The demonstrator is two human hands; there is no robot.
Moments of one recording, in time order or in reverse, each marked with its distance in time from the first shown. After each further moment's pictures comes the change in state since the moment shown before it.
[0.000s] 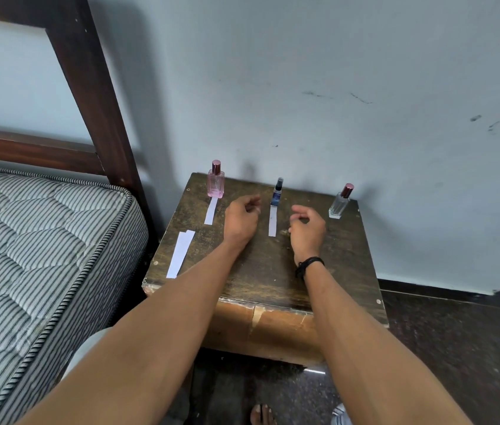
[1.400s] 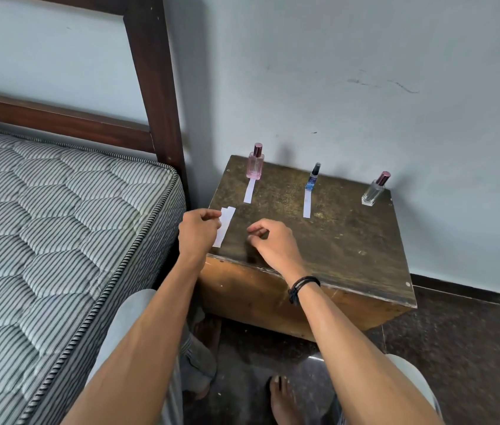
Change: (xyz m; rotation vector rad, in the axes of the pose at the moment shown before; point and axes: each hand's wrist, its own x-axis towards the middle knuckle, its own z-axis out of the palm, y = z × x) left_hand -0.101 -0.016 -0.161 0.024 0.243 -0.368; right_hand -0.146 -0.058 0.026 -0.433 -0.658 -0.237
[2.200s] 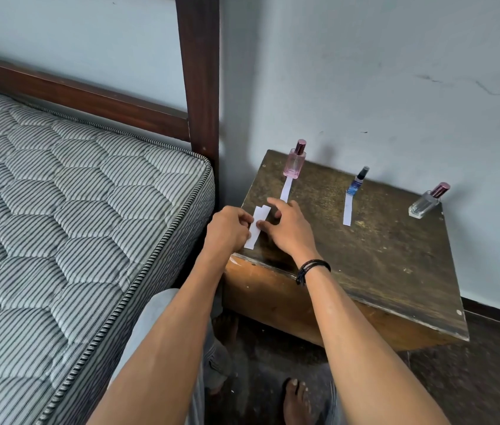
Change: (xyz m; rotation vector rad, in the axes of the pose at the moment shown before) left_hand 0.014 0.005 -0.019 0.376 -0.217 0.035; right_hand 0.054 -0.024 0.037 -0.219 -0.041 -0.009
